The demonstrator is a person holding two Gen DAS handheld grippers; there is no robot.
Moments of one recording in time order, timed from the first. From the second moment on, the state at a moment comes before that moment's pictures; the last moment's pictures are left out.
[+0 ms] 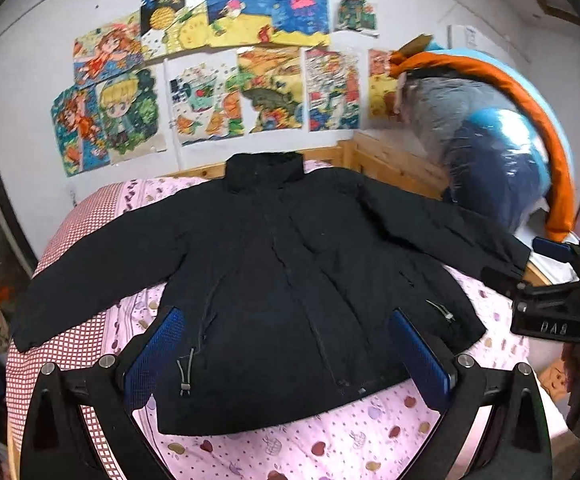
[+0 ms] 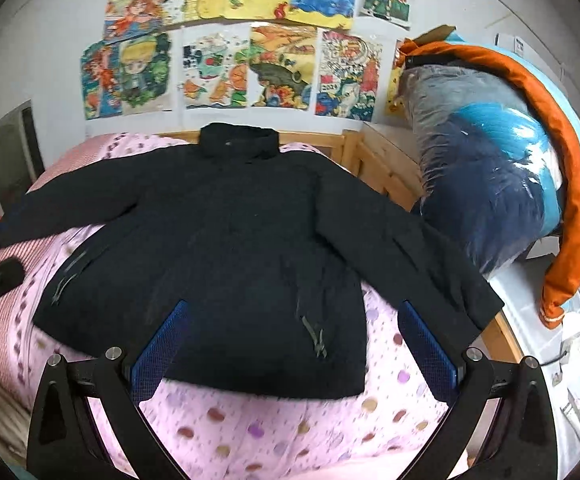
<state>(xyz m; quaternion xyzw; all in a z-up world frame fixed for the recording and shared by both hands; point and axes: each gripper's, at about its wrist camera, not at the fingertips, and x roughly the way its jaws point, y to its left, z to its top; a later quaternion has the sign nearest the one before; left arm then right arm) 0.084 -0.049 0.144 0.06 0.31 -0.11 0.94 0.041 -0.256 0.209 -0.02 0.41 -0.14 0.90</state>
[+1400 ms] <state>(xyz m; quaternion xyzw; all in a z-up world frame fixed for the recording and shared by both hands) 0.334 -0.206 0.062 0.15 0.28 -0.22 0.92 0.063 -0.445 0.026 0.34 0.34 -0.21 0.85</state>
